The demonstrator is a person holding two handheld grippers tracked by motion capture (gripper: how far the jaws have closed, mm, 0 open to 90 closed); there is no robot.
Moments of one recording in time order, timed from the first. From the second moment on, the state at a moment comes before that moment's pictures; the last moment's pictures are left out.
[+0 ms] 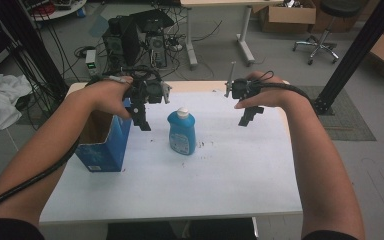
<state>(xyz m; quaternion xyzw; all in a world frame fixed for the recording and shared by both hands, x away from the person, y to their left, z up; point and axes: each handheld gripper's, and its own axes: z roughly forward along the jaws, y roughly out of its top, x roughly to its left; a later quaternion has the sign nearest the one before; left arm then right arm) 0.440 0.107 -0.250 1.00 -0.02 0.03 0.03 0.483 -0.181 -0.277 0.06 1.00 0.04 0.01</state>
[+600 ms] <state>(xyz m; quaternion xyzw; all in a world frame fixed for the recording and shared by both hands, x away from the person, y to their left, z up) 0.456 0.101 -0.254 1.00 -0.04 0.03 0.03 0.486 -0.187 -0.281 0.06 1.00 0.04 0.01</state>
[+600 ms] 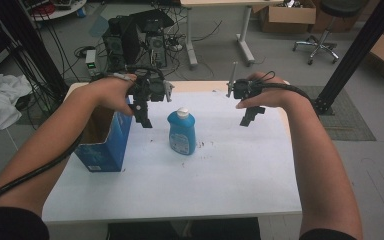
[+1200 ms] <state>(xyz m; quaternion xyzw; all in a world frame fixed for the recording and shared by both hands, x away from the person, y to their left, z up) 0.455 0.081 -0.229 0.99 -0.11 0.05 0.05 0.464 -0.208 -0.290 0.09 1.00 0.02 0.00</state>
